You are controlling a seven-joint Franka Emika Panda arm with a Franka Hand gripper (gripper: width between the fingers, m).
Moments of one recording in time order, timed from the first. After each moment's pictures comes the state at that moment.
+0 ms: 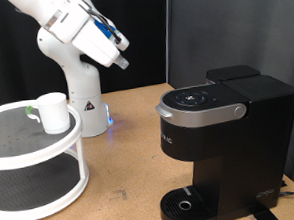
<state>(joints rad) 0.06 -0.40 -0.32 -2.45 0.74 1.95 -1.23</state>
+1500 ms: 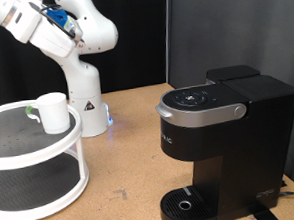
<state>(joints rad) -0.04 -0.46 -0.50 -2.41 0.57 1.48 -1.23</state>
